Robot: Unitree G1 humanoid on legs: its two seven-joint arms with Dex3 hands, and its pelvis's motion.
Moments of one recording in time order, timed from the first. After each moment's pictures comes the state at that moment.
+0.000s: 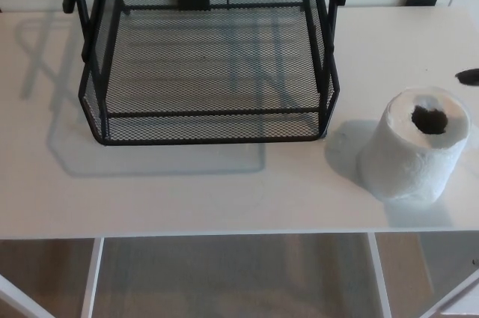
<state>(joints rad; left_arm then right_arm) 0.04 0.62 0.40 1.22 -0.11 -0.09 -0.34 -0.30 -1.03 0.11 -0.01 -0.15 0.06 0.65</state>
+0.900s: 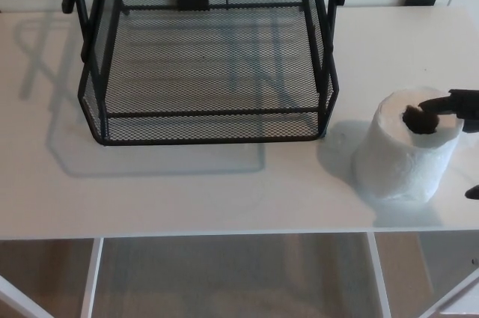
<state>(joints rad) 0.02 0.63 0.38 1.25 -0.11 -0.10 -0.33 -0.29 -0.96 0.15 -0.03 -0.19 0.07 0.68</state>
